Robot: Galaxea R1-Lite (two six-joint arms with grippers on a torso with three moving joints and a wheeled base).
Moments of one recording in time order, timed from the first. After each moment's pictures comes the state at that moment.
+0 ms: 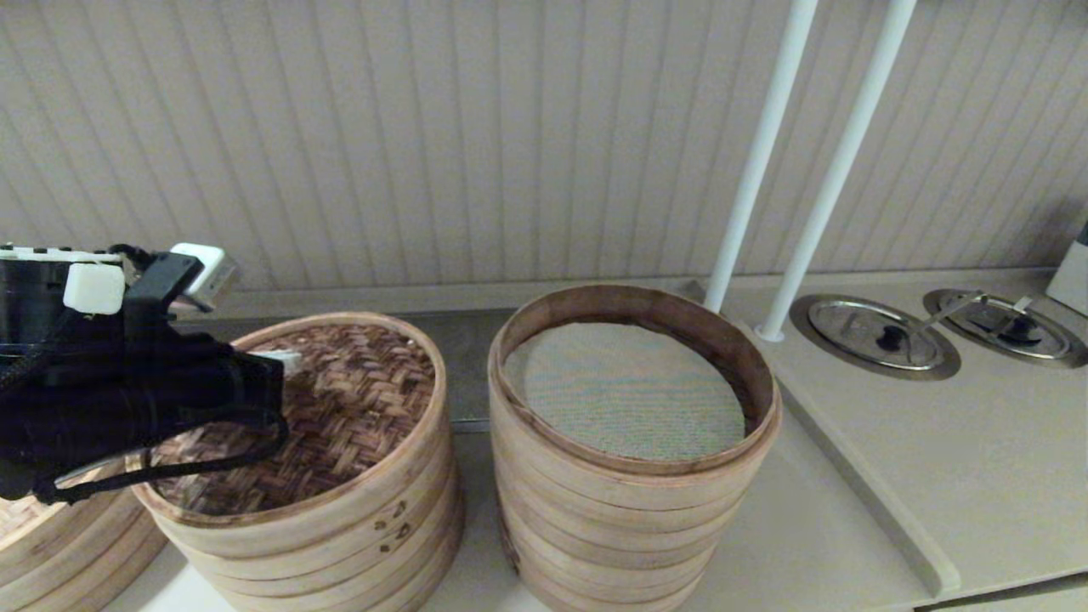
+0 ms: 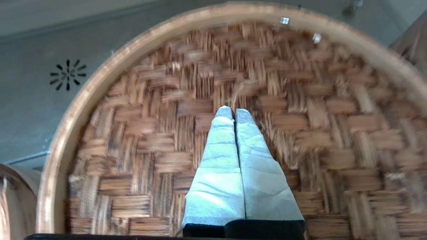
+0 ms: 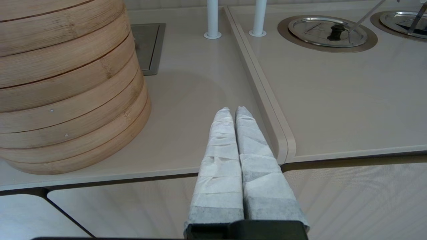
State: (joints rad) left arm -0.25 1.42 -0.71 -0.32 0.04 0.05; right arm -0.01 0.01 0.00 0.01 -0.01 0.04
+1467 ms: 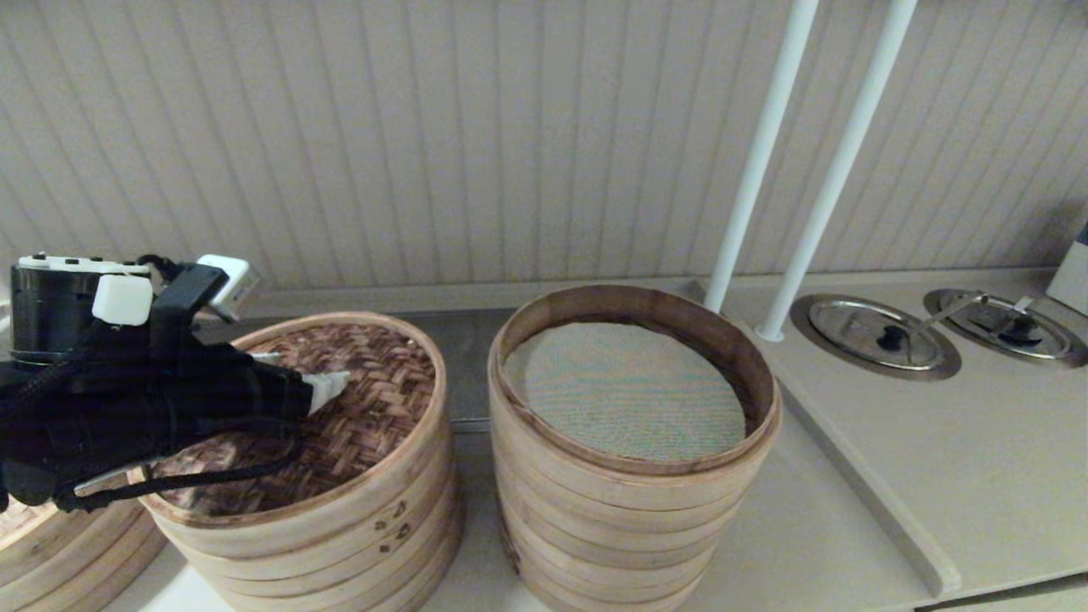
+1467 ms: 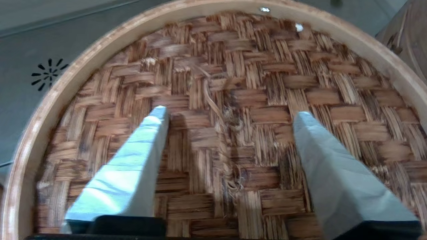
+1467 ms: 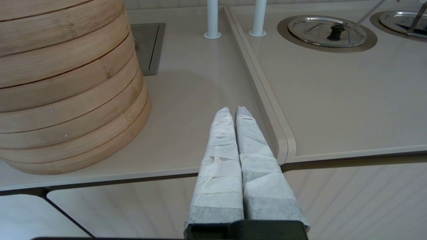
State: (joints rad) left arm -0.30 1.45 -0.70 -0.32 0.03 0.05; right arm 0.00 0.01 0.00 0.01 -0.01 0.04
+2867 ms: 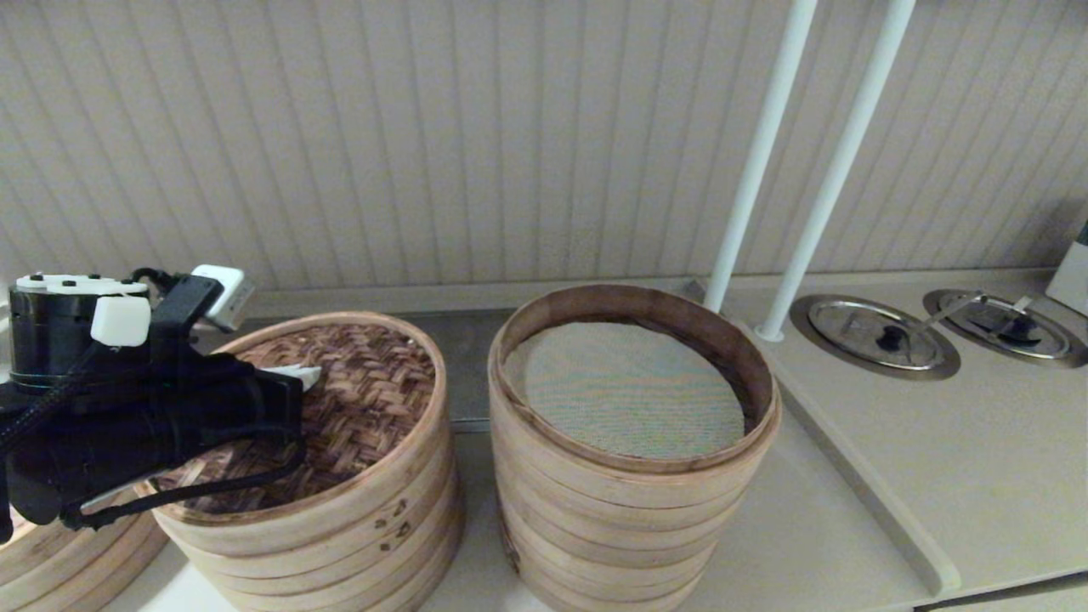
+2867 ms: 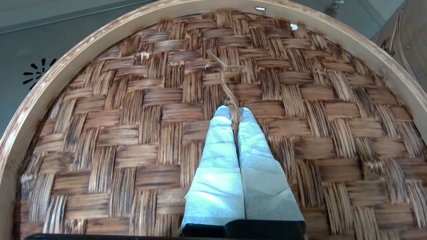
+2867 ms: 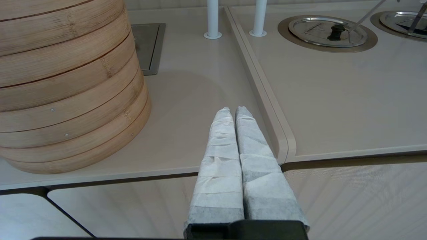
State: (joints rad) left arm -0.30 1.45 -0.63 -0.41 0.03 0.02; right arm 0.00 0.01 0.00 0.01 -0.01 0.04
